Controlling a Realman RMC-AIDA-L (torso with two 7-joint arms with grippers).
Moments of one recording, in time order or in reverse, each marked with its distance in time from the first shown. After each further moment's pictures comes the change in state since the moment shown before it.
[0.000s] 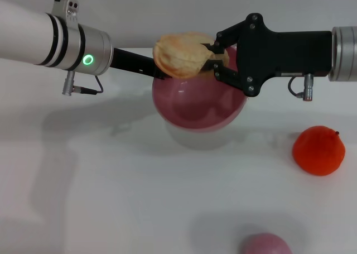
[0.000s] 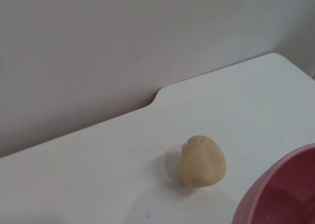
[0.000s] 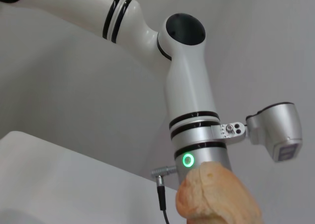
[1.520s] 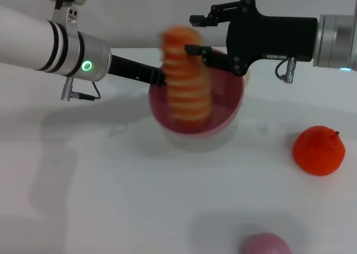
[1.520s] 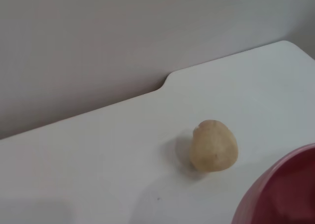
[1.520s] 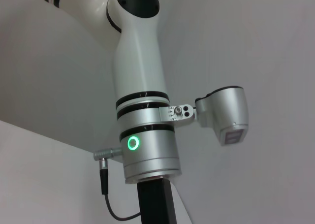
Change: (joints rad) left arm -0.019 0.005 -0.009 -0.068 0.010 0.010 0.008; right arm 0.002 0.006 -0.079 0.003 0.049 0.200 -0.003
